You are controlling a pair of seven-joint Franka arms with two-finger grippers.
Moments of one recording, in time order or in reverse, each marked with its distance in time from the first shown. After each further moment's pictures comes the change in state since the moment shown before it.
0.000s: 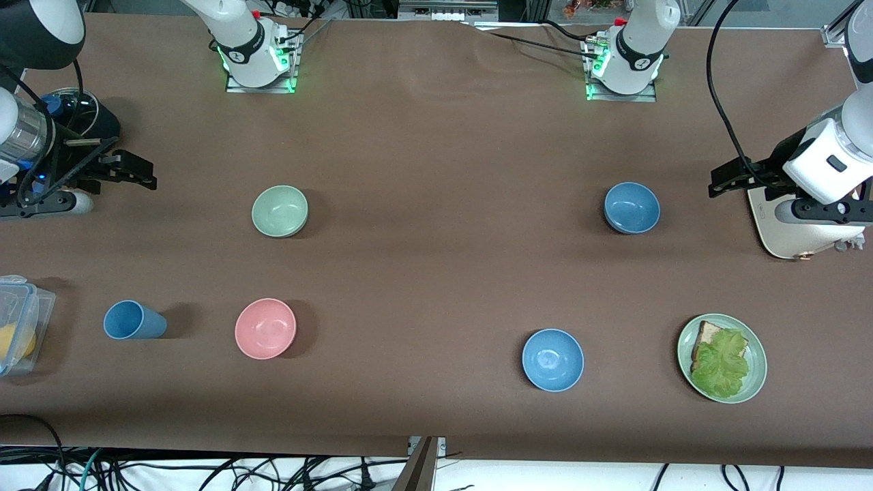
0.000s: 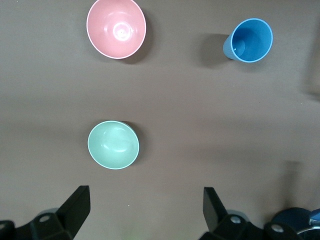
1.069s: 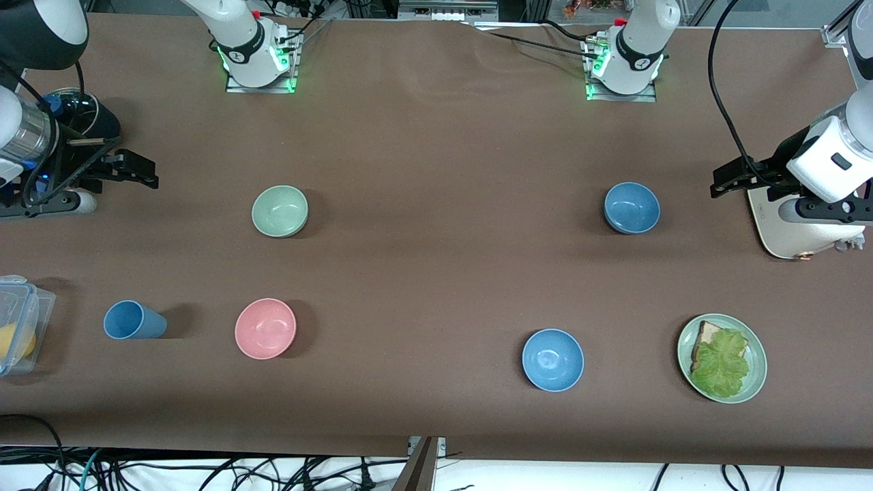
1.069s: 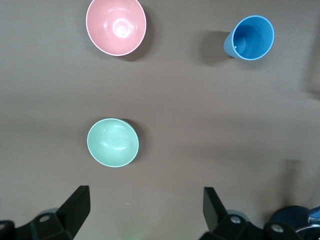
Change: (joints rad) left arm 0.001 0.002 -0.001 0.014 0.000 -0.001 0.000; right arm 0.000 0.000 0.004 -0.003 -0.005 -0.007 0.000
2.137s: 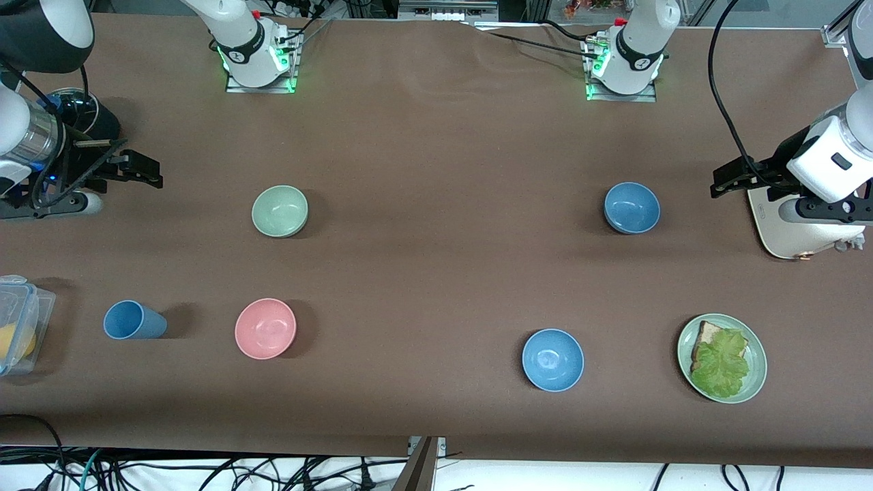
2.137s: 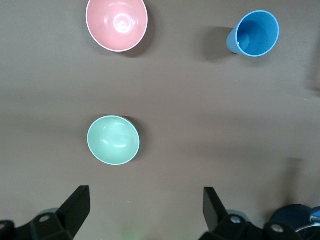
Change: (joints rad) left arm 0.000 0.000 0.000 0.000 0.000 0.000 0.000; right arm 0.000 0.000 0.005 -0.015 0.000 0.001 0.001
